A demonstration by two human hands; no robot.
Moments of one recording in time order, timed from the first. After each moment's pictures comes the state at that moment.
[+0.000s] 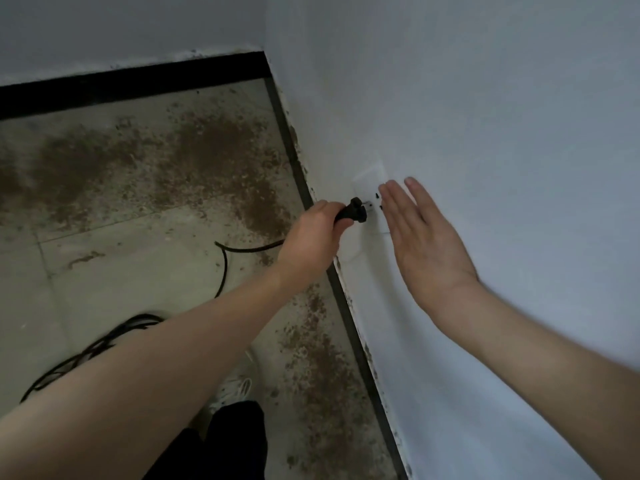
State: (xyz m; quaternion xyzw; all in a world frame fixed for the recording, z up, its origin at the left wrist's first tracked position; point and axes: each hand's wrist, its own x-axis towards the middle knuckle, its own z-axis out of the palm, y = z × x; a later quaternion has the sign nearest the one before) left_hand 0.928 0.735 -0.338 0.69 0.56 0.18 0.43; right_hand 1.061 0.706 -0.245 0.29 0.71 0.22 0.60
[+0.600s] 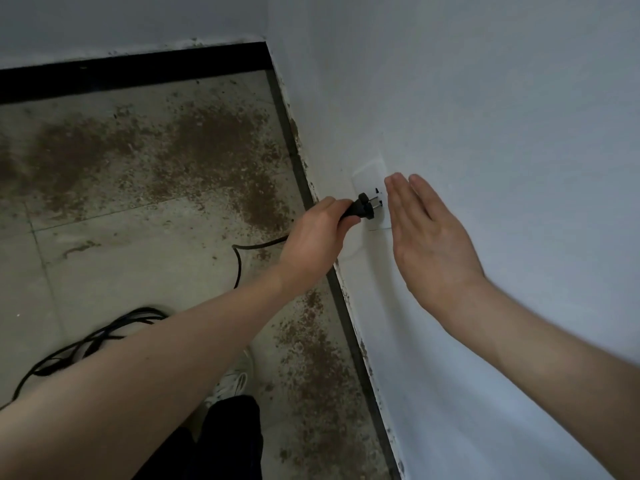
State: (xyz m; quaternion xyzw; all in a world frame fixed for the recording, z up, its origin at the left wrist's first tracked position) left_hand 0.935 0.728 -0.337 0.69 0.54 0.24 0.41; right_hand 1.063 0.705 -0.230 0.33 0.73 0.18 0.57
